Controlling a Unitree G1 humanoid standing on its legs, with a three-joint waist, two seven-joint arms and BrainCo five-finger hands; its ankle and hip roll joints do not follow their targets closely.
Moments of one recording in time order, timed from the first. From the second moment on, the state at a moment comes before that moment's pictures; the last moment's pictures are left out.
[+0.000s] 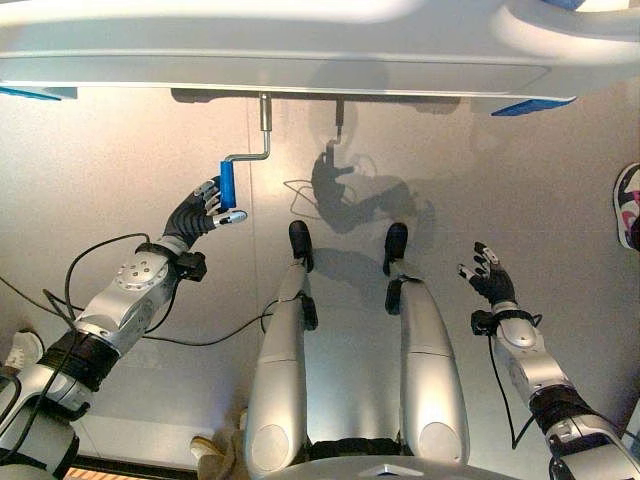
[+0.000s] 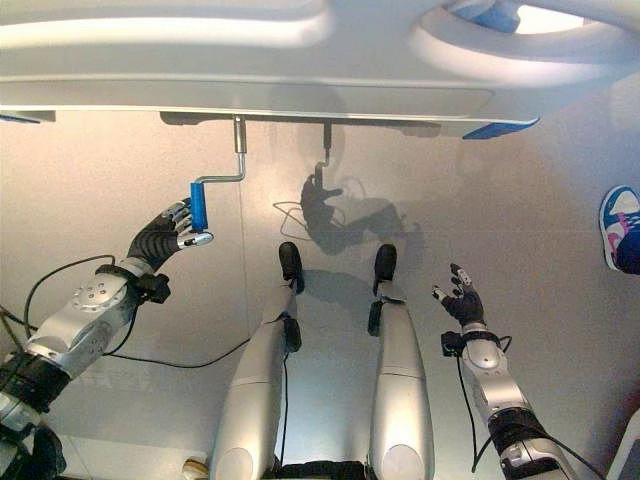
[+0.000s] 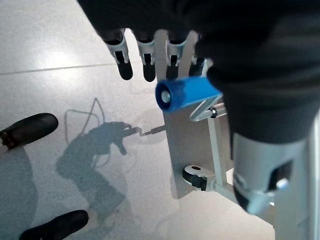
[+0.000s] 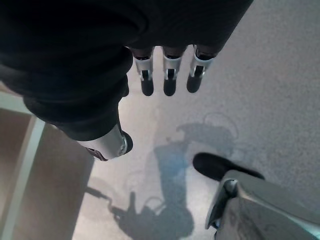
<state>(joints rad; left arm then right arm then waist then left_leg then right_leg) -0.44 0.95 -0.50 0.26 -0.88 -0.11 0.05 -0.17 -0.49 0.17 0.58 0.31 -0.21 -0.19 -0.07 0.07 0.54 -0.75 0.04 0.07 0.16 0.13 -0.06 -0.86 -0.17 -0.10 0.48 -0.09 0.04</state>
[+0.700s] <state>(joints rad) -0.56 0.91 -0.50 0.34 -0.84 -0.11 0.07 -0.15 -0.50 0.17 0.56 0.30 -0.21 -0.18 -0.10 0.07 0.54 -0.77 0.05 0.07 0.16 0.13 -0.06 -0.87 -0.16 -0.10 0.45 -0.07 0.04</state>
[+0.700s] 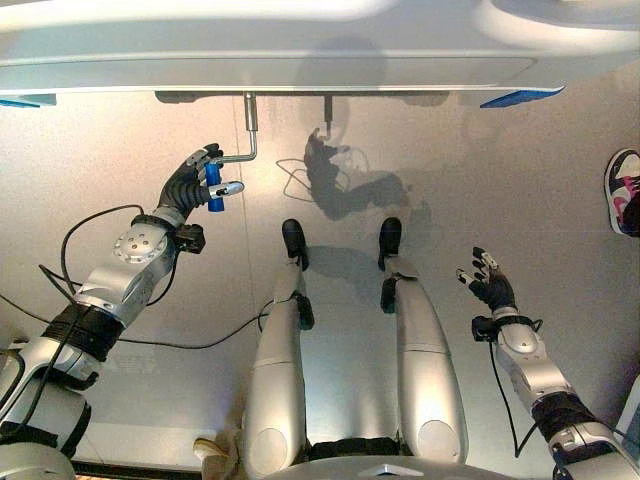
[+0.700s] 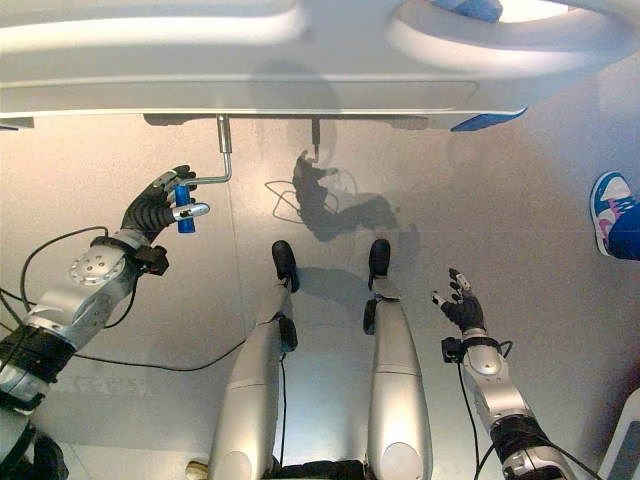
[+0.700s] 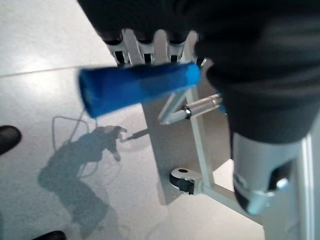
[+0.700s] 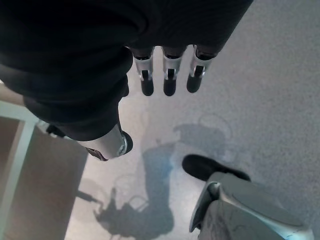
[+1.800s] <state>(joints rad) -0.63 0.80 -0.53 0.49 -0.80 -0.10 0.08 -0.15 -0.53 0.17 0.54 0.30 -0.21 -0.19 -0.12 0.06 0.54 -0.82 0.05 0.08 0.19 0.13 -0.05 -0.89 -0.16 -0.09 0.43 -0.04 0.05</state>
